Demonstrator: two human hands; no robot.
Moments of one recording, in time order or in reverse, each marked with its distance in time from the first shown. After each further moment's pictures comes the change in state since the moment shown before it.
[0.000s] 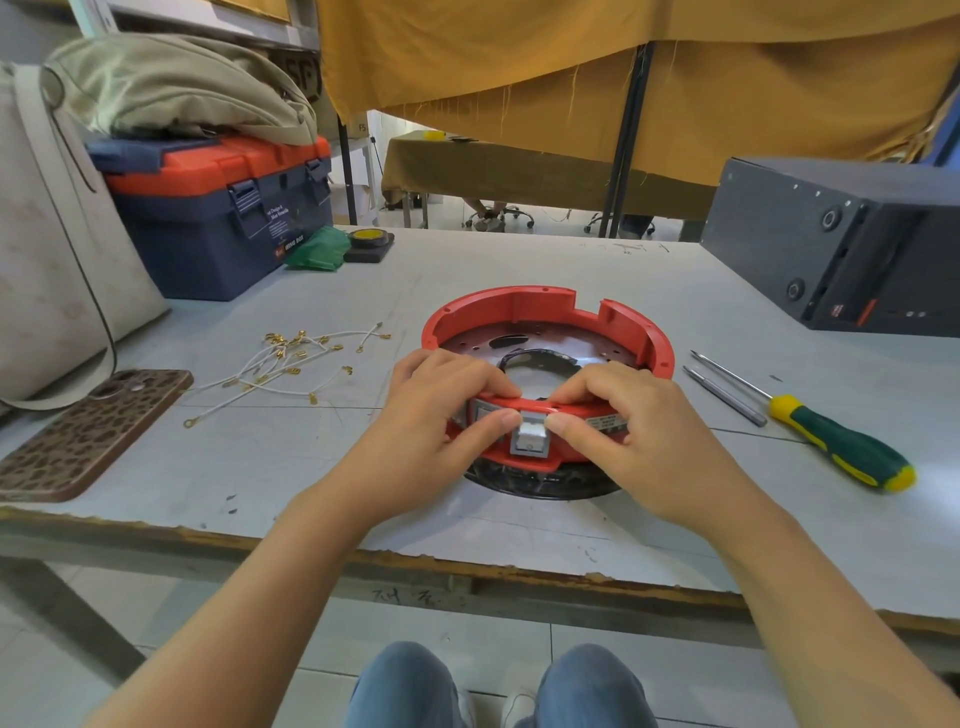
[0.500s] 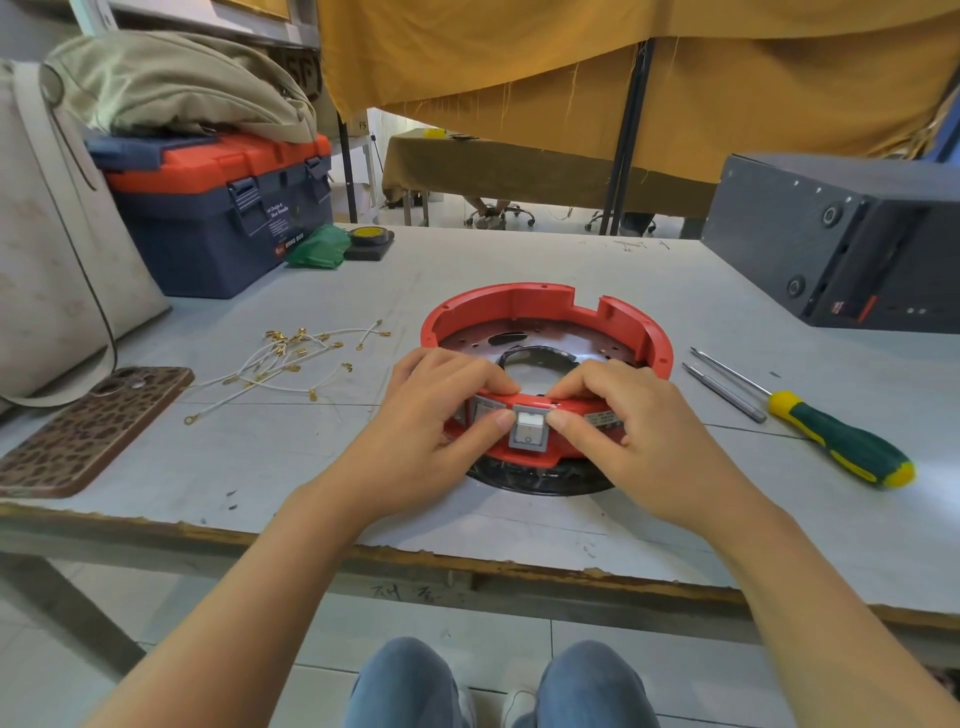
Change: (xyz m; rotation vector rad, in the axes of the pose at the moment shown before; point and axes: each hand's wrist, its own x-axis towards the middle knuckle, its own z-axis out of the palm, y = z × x) left_hand -0.003 -0.003 0.001 0.022 -0.018 0.007; right_hand -0.003 0.000 0.001 -0.008 0.000 -0.009
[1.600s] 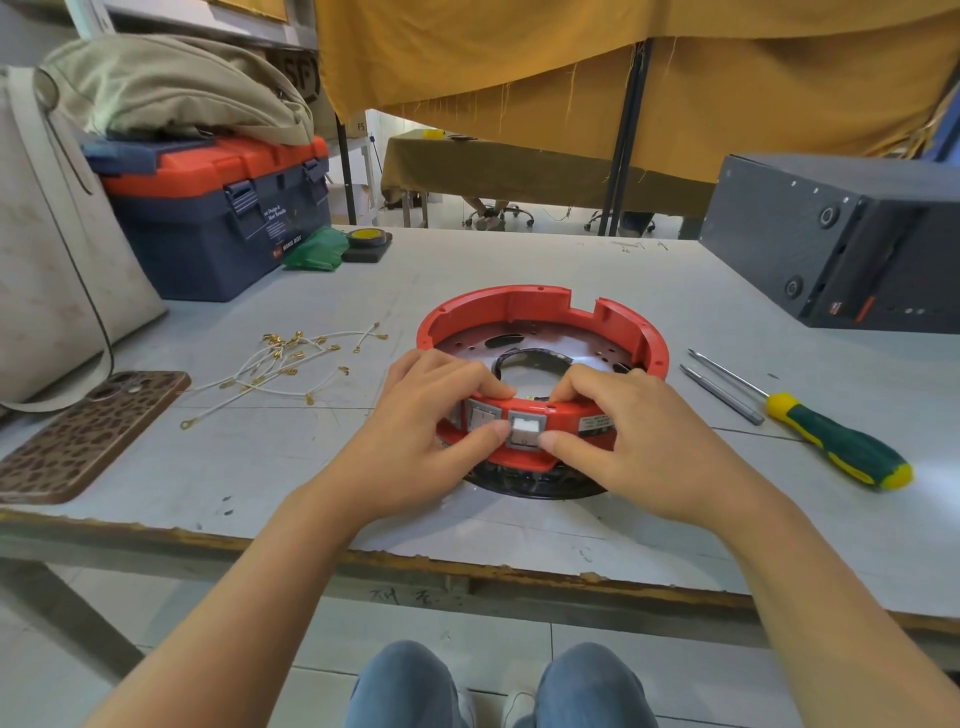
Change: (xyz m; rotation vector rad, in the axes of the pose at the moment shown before) left_hand 0.000 0.001 -0.001 -0.022 0.018 -0.025; right_hand 0.005 0.001 -0.005 -0.120 -0.133 0.039
